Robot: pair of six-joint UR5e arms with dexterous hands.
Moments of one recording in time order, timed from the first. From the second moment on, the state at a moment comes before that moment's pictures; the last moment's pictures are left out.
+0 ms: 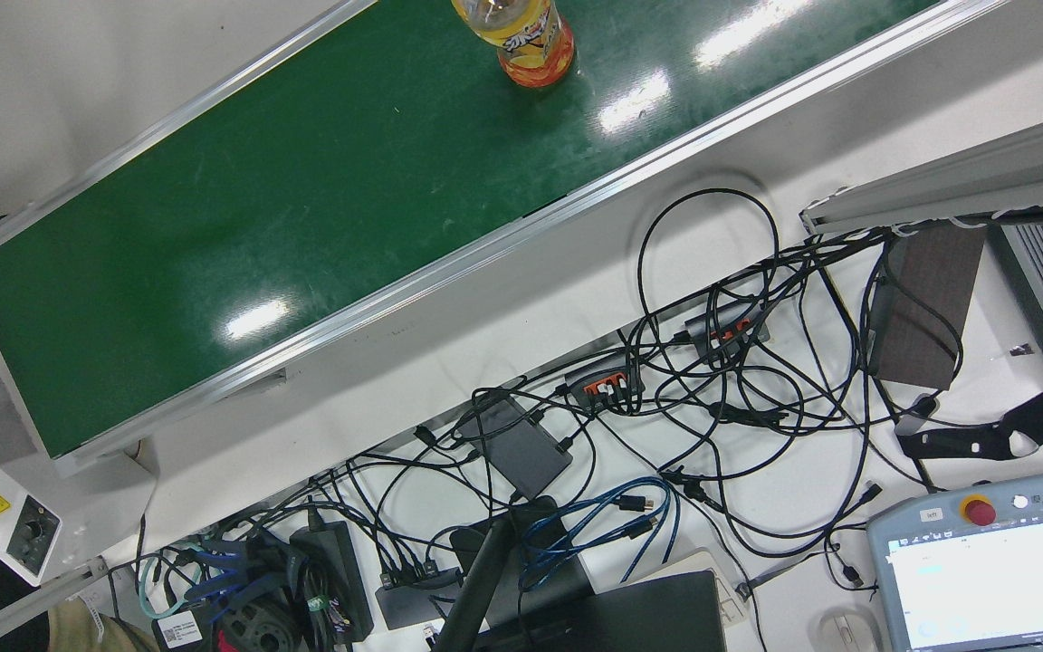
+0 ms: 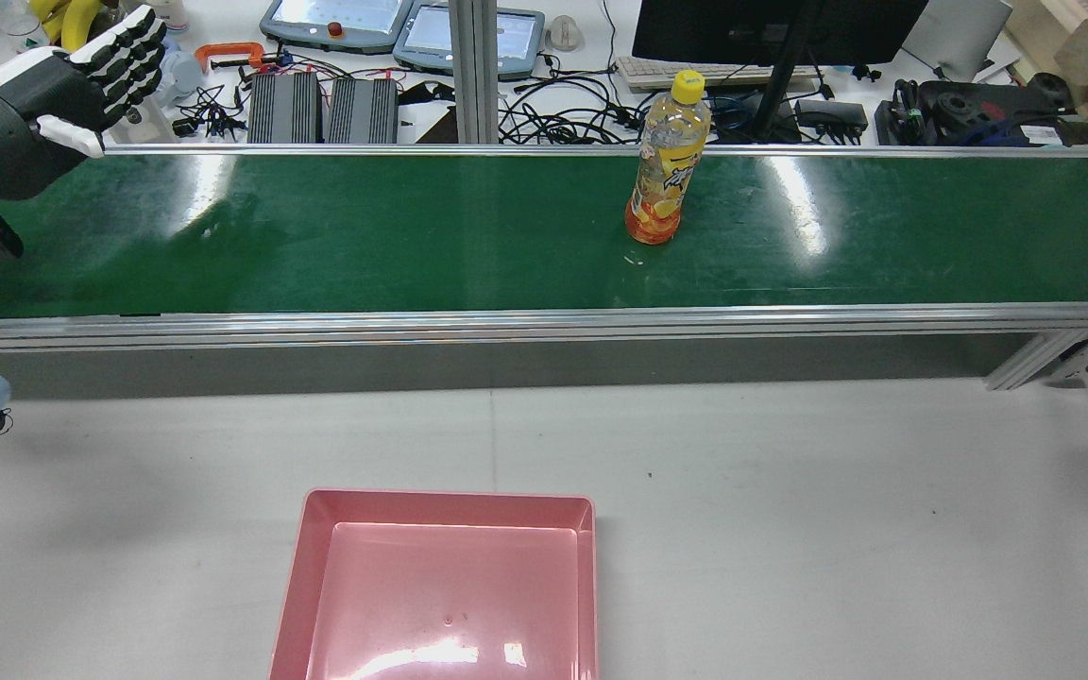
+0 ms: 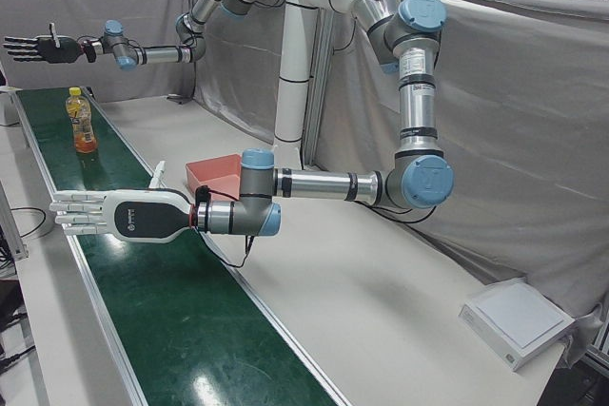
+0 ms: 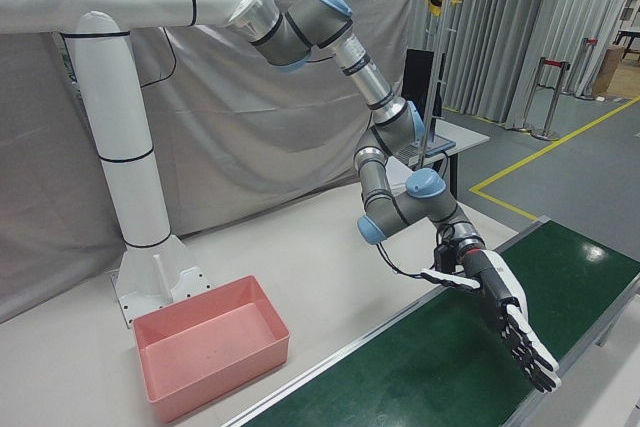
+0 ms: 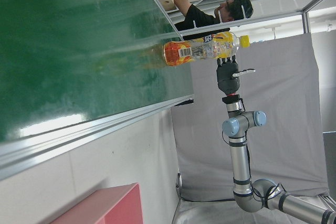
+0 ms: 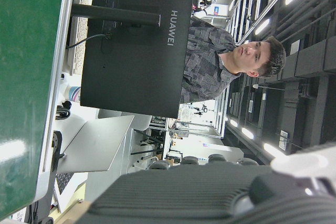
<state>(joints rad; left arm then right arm) -1.09 -1.97 -1.59 0.00 1.51 0.34 1.53 -1.45 1.53 -3.27 -1.58 -0.10</state>
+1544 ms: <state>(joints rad) -1.09 -1.97 -1.59 -0.01 1.51 0.33 1.53 -1.45 1.53 -3.27 -1.58 -0.10</state>
